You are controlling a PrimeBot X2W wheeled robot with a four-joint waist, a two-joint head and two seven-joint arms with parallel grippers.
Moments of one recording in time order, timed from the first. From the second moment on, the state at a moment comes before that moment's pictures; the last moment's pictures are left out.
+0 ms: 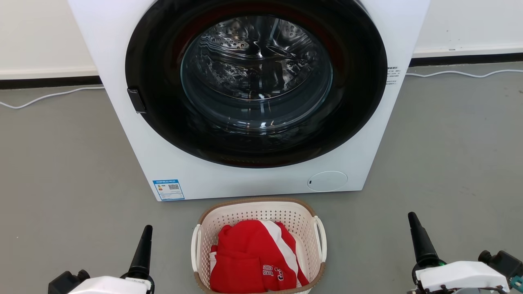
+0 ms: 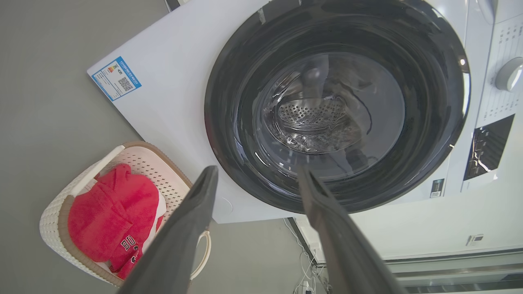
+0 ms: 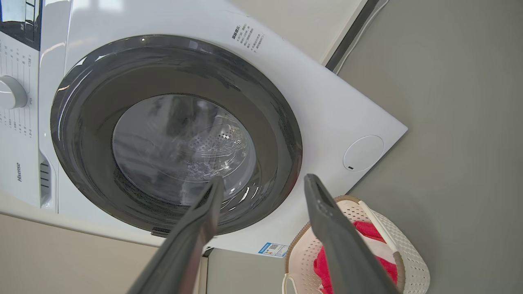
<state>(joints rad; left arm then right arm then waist) 0.00 0.04 0.05 0.32 -1.26 -0.12 -0.01 0.00 -0.04 -0.07 0.28 1.07 0.12 -0.01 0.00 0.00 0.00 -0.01</state>
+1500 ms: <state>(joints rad) 0.01 0.11 0.00 0.30 -0.65 -0.12 -0.14 -0.03 -0.05 -0.03 0.31 0.43 0.12 -0.14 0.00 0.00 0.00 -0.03</state>
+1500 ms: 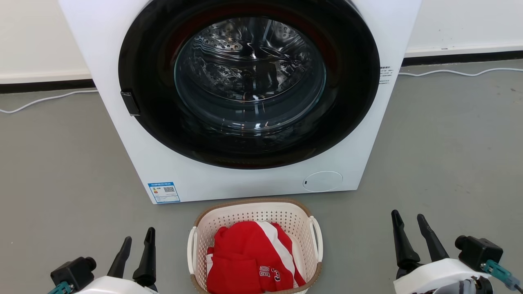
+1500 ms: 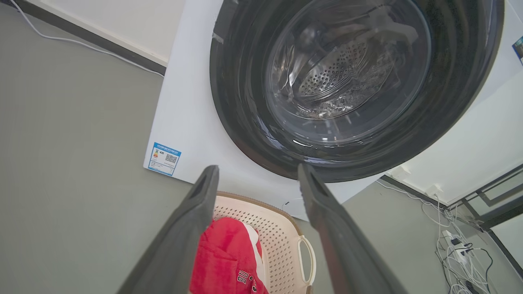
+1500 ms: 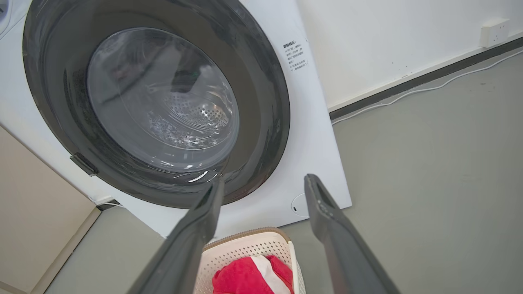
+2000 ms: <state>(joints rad) 0.02 0.13 0.00 0.29 -0.47 -0.12 -0.19 -0.03 -0.05 -0.02 0.32 0.24 0.12 -0.18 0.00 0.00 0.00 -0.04</state>
